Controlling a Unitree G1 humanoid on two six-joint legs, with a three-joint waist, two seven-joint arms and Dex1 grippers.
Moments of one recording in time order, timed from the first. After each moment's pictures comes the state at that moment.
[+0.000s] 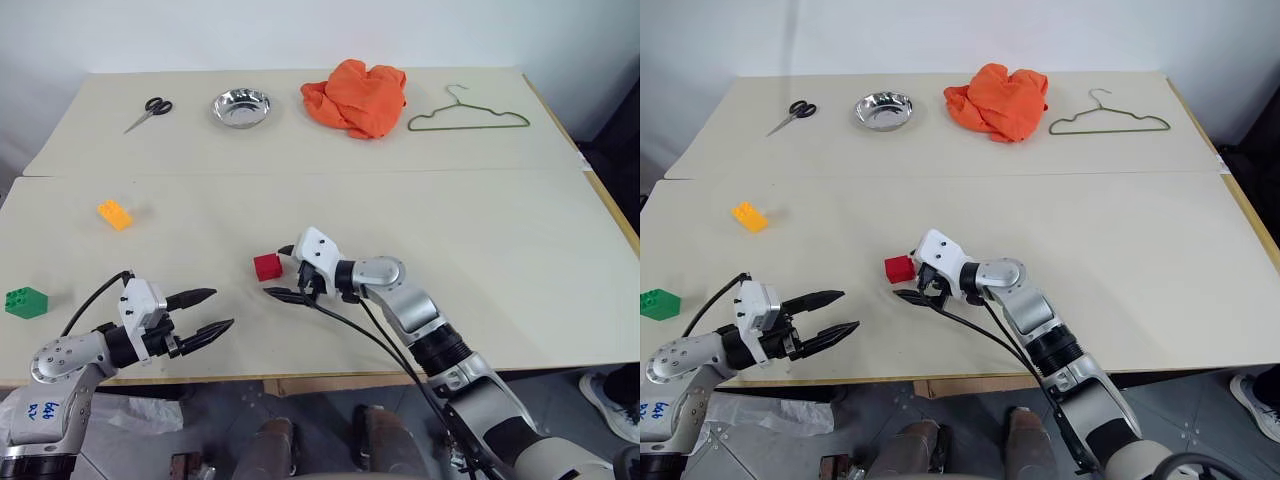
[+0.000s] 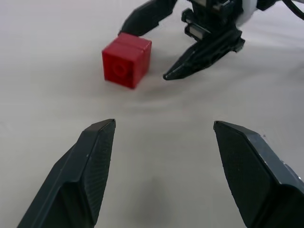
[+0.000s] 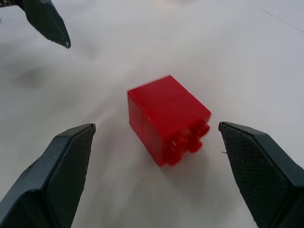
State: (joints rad) left arm 0.10 0.68 0.28 -0.14 -0.49 0.17 -0.98; right arm -0.68 -0.11 0.39 0.29 0.05 0.23 0.82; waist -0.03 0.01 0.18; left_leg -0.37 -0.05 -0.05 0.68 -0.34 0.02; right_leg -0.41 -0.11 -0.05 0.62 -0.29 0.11
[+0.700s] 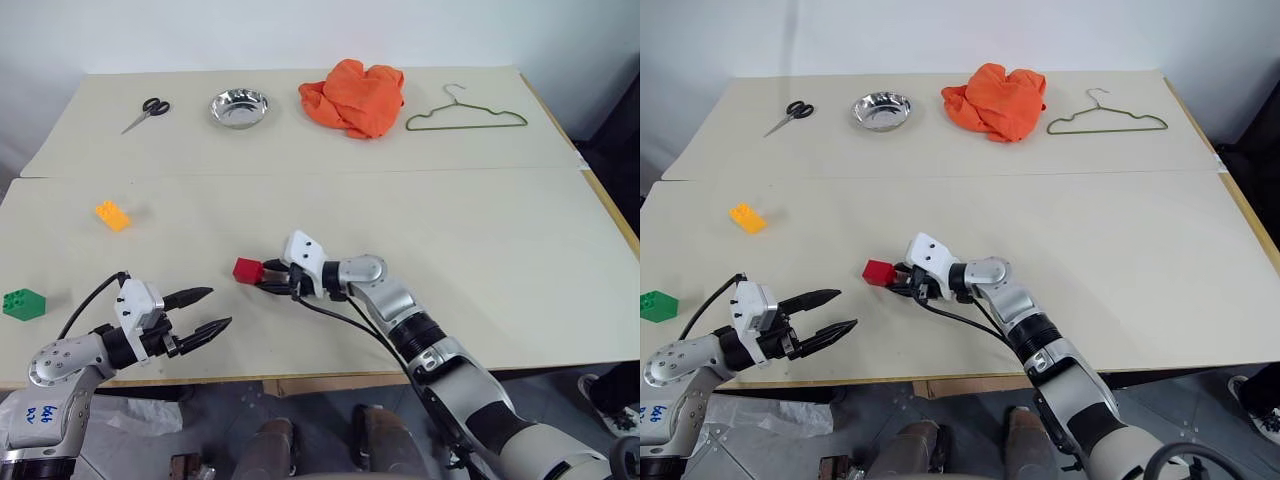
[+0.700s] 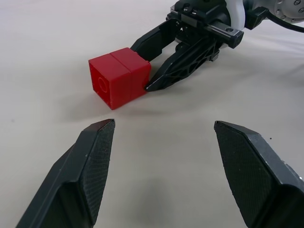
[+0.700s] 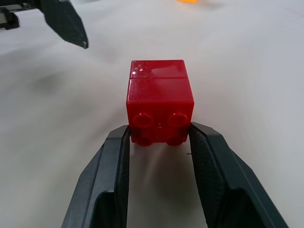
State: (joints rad) left arm 0.11 0.67 0.28 -0.16 -0.48 0.17 -0.95; right arm -0.77 -0.05 0.35 0.60 0.05 0.00 0.94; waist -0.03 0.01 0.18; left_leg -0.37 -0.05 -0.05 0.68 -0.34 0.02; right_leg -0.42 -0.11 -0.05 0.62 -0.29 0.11
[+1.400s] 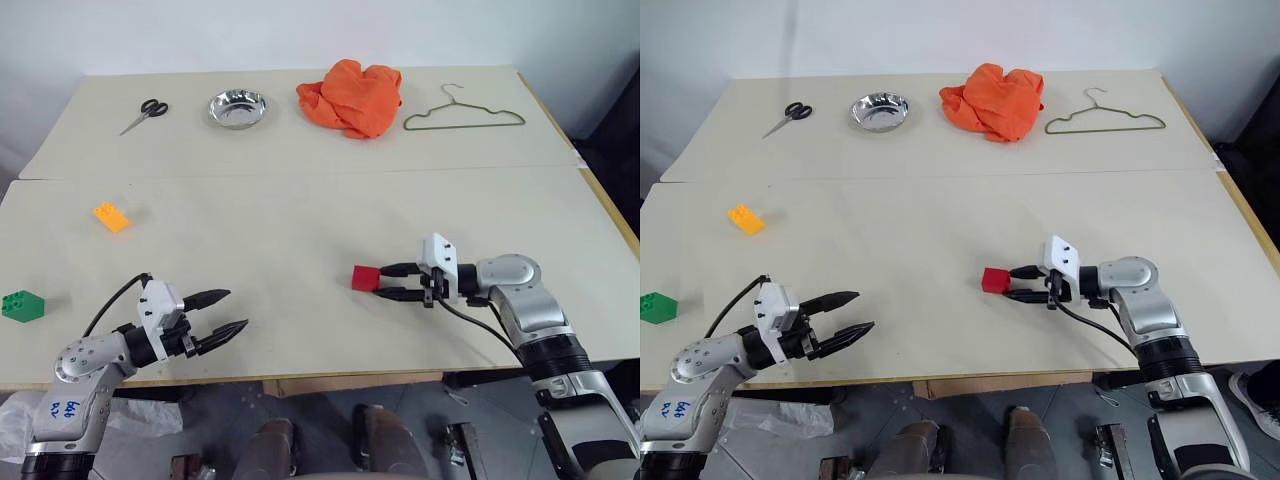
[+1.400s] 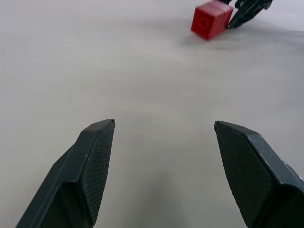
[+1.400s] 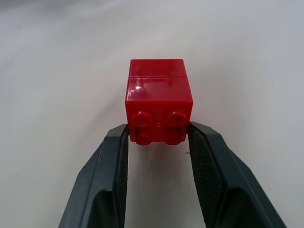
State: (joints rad) left arm 0.07 0.64 0.21 -0.15 -0.47 0.17 -0.94; right arm -0.54 -0.59 0.14 0.41 0.22 -0.03 1.32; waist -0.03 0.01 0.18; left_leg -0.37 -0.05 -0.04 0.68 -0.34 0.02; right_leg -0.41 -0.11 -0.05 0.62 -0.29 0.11
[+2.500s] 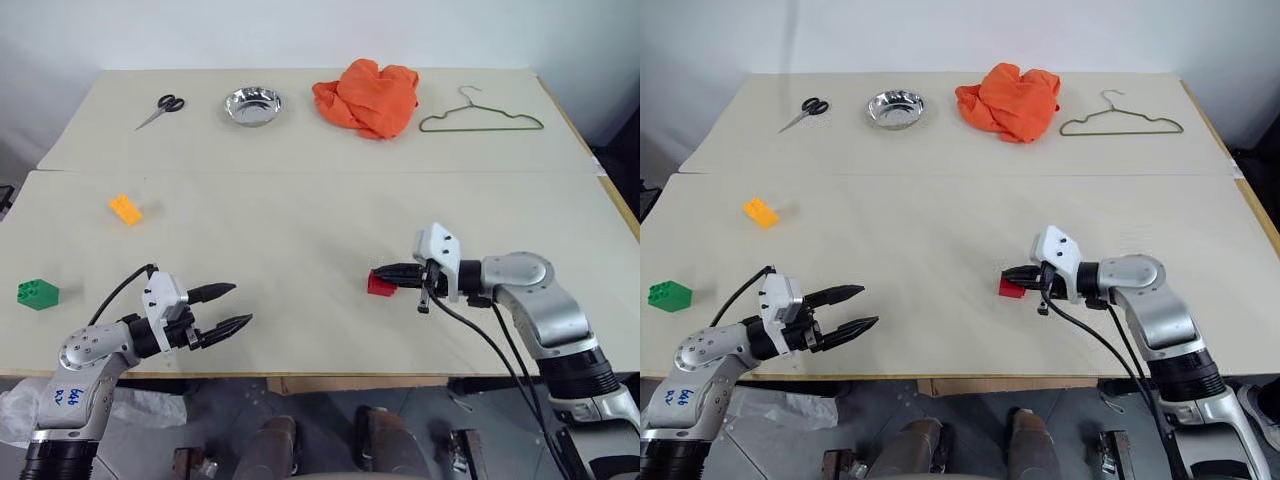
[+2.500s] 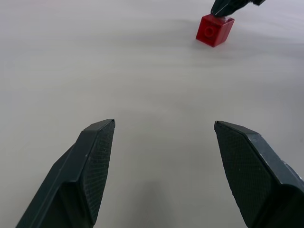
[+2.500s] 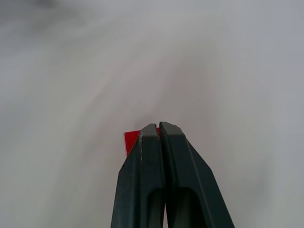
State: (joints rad) left arm 0.01 0.65 0.19 -0.13 -0.47 0.19 -0.98; right arm -0.45 -0.64 0.12 -0.09 0.24 0.41 1.06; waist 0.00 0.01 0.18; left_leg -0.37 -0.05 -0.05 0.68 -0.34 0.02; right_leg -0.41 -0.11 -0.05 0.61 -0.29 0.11
